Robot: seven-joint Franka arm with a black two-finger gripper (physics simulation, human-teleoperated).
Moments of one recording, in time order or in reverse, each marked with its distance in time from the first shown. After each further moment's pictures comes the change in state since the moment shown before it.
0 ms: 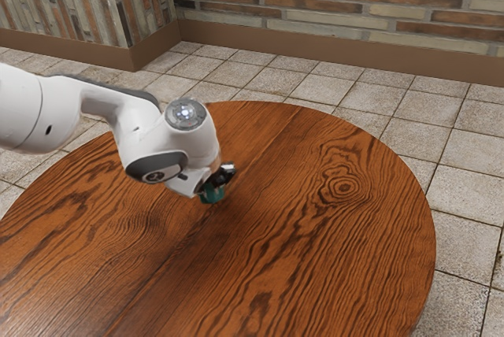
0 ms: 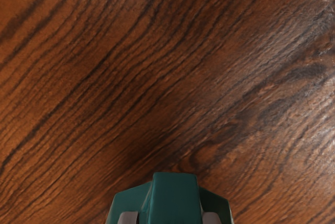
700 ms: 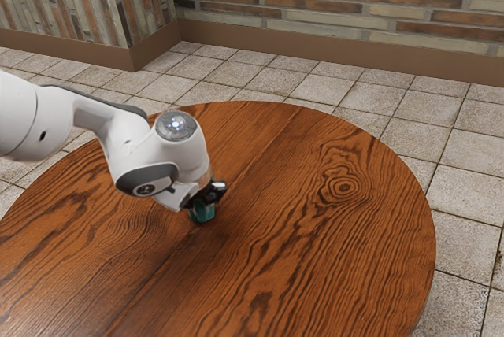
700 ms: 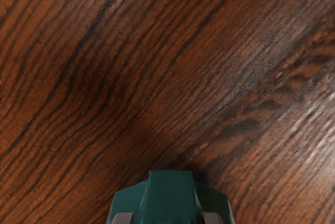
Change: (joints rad) arm 0.019 -0.027 0.000 -0.096 -0.051 0.020 0.118
